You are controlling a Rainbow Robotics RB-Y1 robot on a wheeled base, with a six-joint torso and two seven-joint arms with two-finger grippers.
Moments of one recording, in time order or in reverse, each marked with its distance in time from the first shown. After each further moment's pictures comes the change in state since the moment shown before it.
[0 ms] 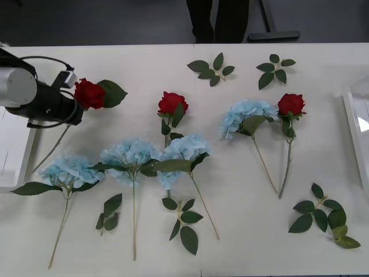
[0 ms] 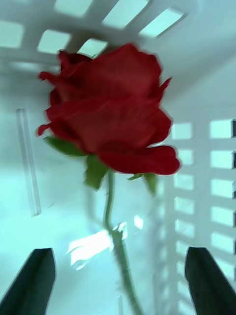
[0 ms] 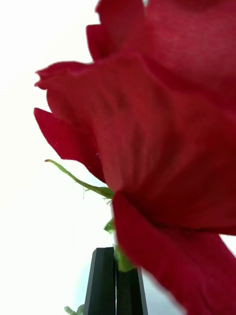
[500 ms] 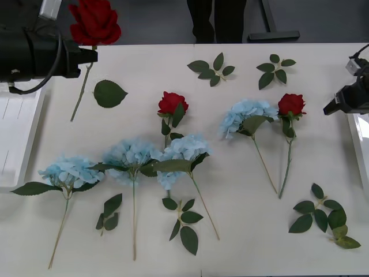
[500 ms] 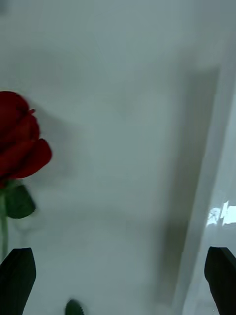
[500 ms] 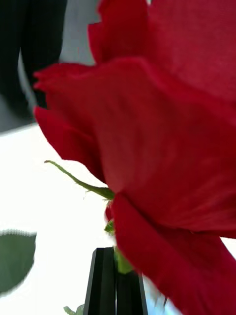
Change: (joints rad) right arm -0.014 -0.018 -0.005 -0.429 -0.601 0.619 0.163; left arm 0.209 0.004 0.417 -0.540 0.434 -0.042 -0.274
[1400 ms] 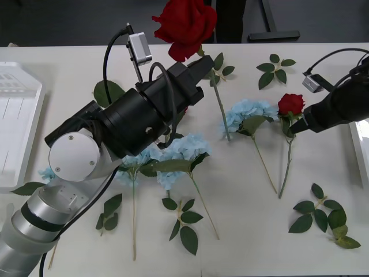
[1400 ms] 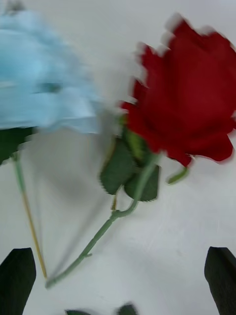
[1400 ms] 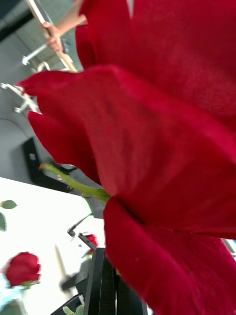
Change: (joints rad) right arm 0.172 -0.001 0.039 -0.301 -0.284 -0.008 0.293; left arm 0.210 -0.444 -0.472 -0.268 0.194 -0.817 -0.001
